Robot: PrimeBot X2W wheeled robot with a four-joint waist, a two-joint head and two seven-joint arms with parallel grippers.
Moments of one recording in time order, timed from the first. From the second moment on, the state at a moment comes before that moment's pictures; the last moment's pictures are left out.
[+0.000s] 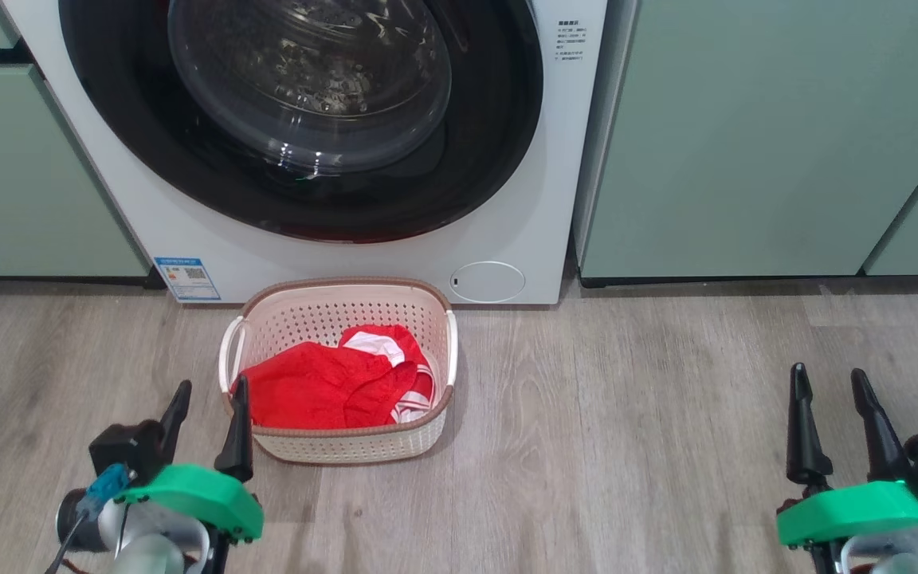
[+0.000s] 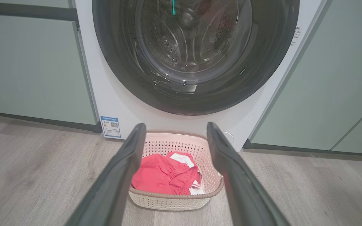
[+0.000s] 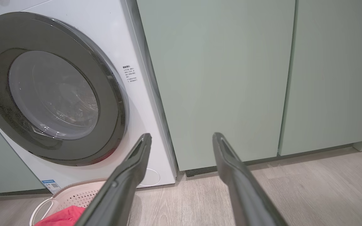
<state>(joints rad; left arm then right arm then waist) -0.13 0.08 0.06 0.52 -0.24 -0.12 -0.26 -0.02 -0.05 -0.06 0.26 0.25 0.13 -0.26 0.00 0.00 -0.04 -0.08</state>
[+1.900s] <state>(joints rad) -0.06 0.05 0.06 0.60 -0.23 -0.12 -0.25 0.01 -0.05 -0.04 0.36 0.24 0.13 -0.26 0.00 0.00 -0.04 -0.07</state>
